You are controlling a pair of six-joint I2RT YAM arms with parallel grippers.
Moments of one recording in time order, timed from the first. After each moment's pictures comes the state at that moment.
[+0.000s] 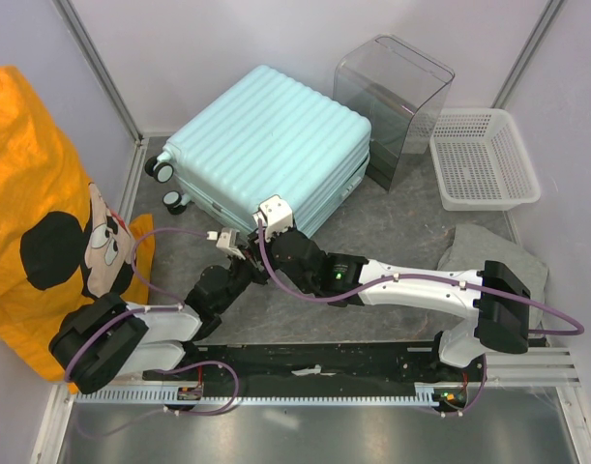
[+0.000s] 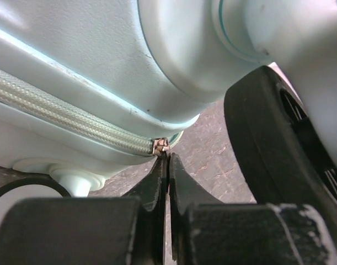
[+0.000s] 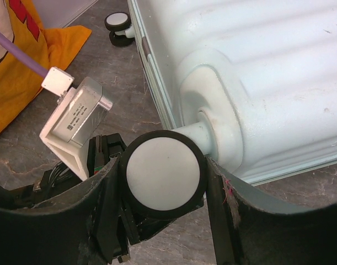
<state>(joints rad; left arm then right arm) -0.72 1.22 0.10 1.08 -0.09 -0.69 1.23 1.55 1.18 0.04 0.59 0.22</state>
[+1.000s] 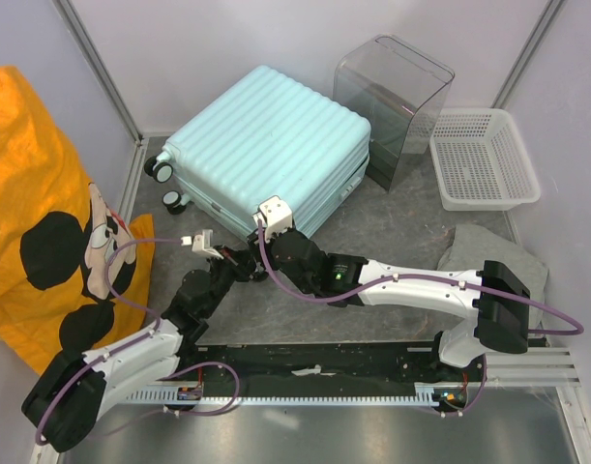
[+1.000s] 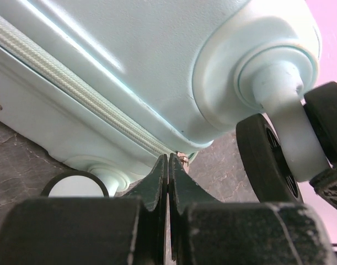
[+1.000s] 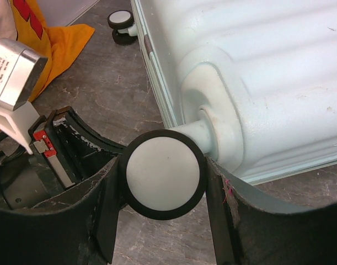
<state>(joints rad) -0.63 0.82 0.06 0.74 -0.17 -0.77 1.23 1.55 1.18 0.05 0.58 0.22</state>
